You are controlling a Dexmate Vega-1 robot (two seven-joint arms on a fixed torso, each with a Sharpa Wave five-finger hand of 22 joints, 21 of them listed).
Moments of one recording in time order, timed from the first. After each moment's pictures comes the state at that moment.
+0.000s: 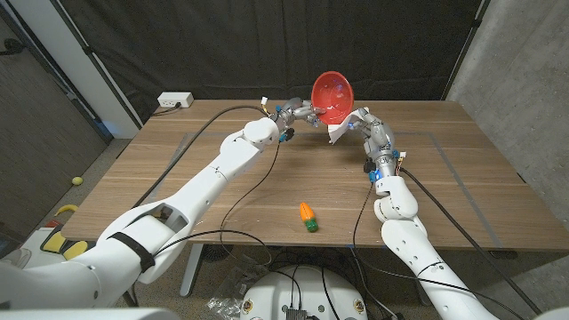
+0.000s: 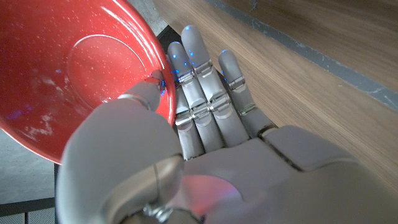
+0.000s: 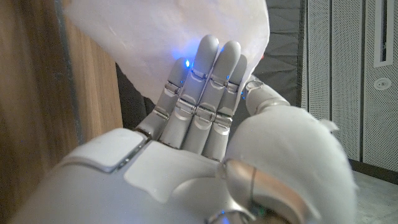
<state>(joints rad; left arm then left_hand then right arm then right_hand) 0.50 0.26 0.59 -1.33 -0.13 0.13 -0.04 0.97 0.00 0.67 -0.09 0.17 1.17 -0.02 0.42 0.44 1.30 -0.11 0.39 0.53 1.29 -0.20 0.52 0.60 0.50 -0.05 1.40 0.18 -1.12 -0.24 -0.25 -1.63 0.61 0.46 -0.05 0.96 -0.01 0.60 -0.16 0.31 1.16 0.01 0.40 0.39 1.27 -0.04 0.55 0.58 1.11 -0.18 0.65 0.74 0.46 -0.05 1.29 0.17</state>
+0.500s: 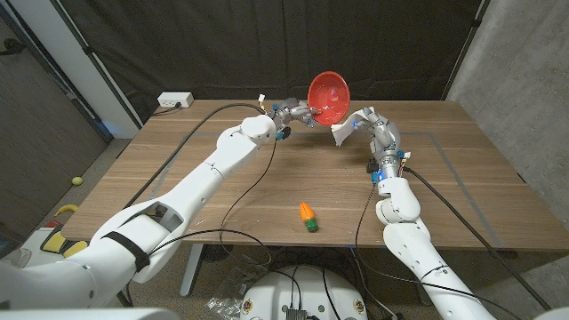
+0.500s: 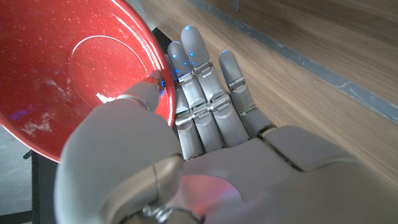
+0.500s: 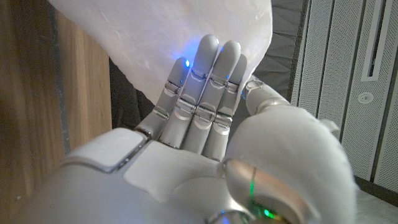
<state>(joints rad) 0.49 0.31 0.60 -1.42 -0.13 0.30 -0.05 0.96 0.00 0.69 -0.09 0.17 1.18 -0.02 0.42 0.44 1.31 -0.10 0.38 0.52 1.29 -0.19 0.52 0.61 0.50 -0.05 1.41 0.18 -1.15 -0.26 -0.25 -1.68 0.46 0.49 -0.18 0.96 -0.01 0.61 -0.16 0.32 1.16 0.01 0.40 0.39 1.27 -0.04 0.54 0.58 1.10 -0.18 0.64 0.75 0.46 -0.04 1.29 0.17</state>
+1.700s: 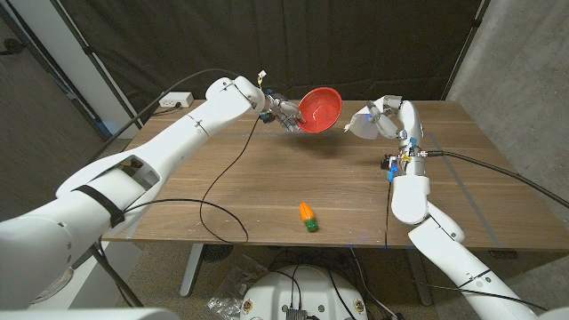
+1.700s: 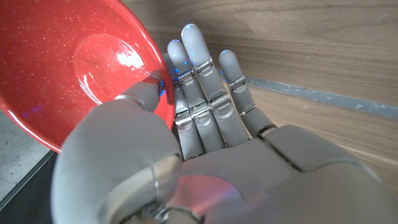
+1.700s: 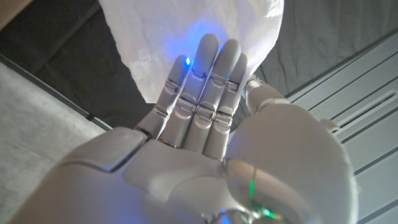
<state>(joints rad) 0.20 0.47 0.81 -1.55 -0.03 0.81 -0.39 0.95 -0.02 0.73 -0.09 0.17 1.18 -0.01 0.42 0.47 1.33 -0.09 0.38 0.54 1.31 -0.18 0.52 0.62 0.52 -0.05 1.44 0.18 -1.23 -0.48 -0.25 -1.98 -0.39 0.09 -0.68 0.96 -0.01 0.61 -0.16 0.31 1.16 0.01 0.39 0.38 1.26 -0.03 0.52 0.59 1.10 -0.18 0.62 0.75 0.44 -0.05 1.29 0.17</state>
